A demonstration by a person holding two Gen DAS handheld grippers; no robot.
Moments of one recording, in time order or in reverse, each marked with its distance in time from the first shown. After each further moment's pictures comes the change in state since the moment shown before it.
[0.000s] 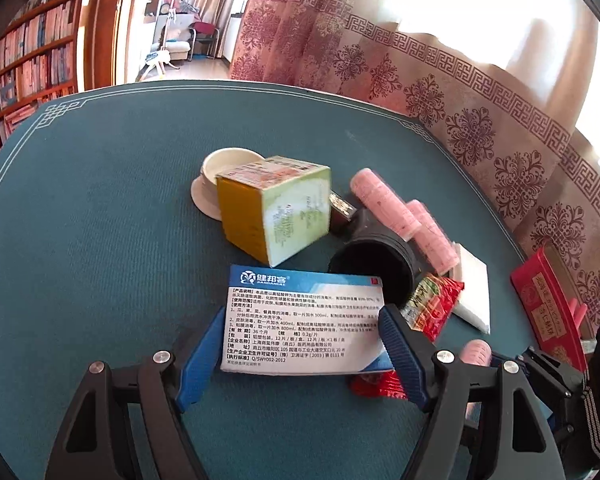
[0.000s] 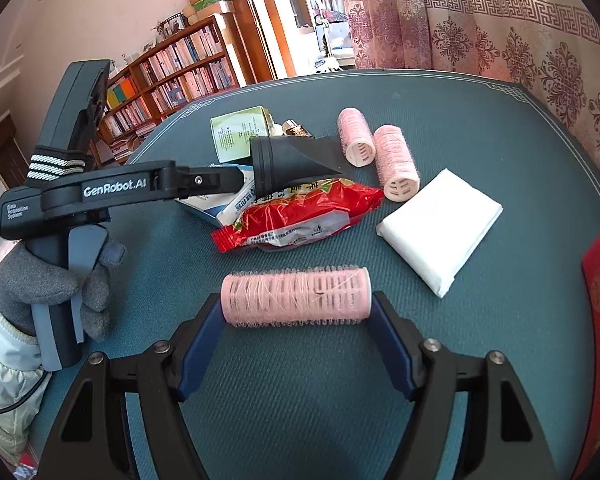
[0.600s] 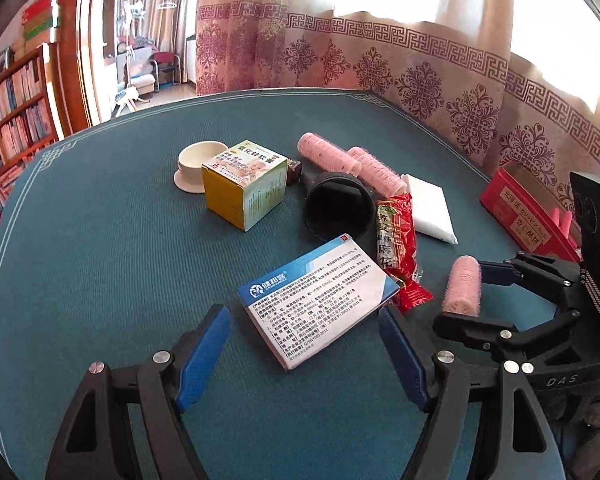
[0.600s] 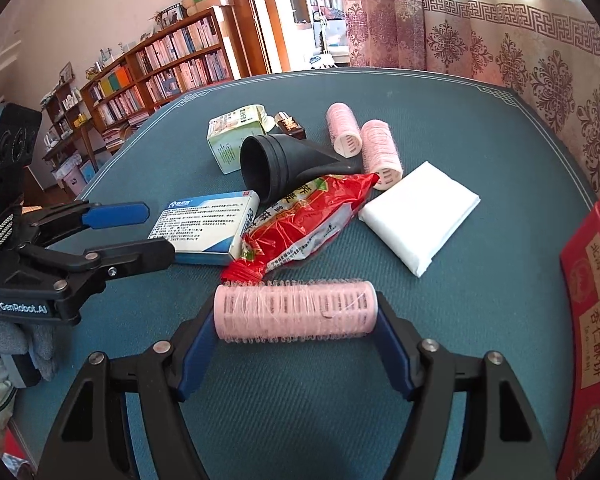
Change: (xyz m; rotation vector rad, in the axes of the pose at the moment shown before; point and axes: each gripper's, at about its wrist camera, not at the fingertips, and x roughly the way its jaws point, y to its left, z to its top) left arm -0.038 -0.033 -0.046 0.228 -0.023 0.047; right arm -0.011 -0.001 -0.009 -0.033 0.023 -0.053
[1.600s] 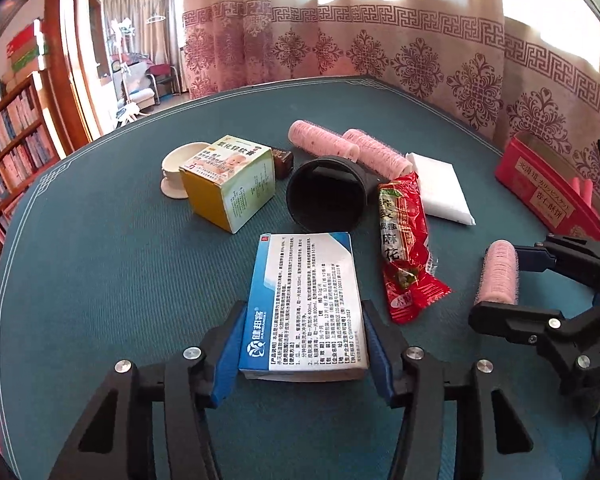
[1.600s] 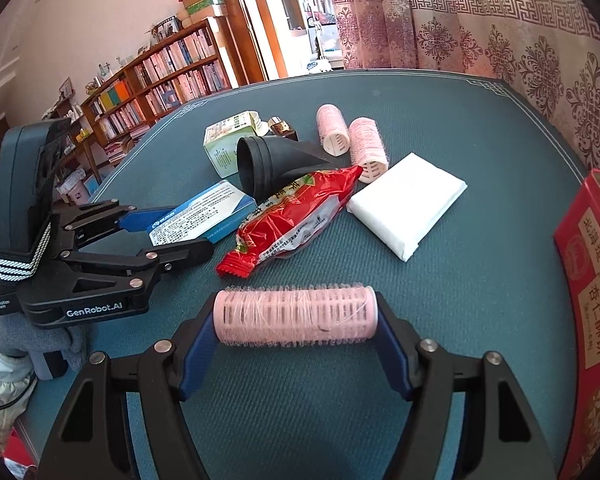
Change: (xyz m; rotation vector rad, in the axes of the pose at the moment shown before) left arm 0.017 -0.014 -0.004 0.048 0.011 0.072; right arm -0.006 -0.012 -0.008 0.049 -0.035 0.029
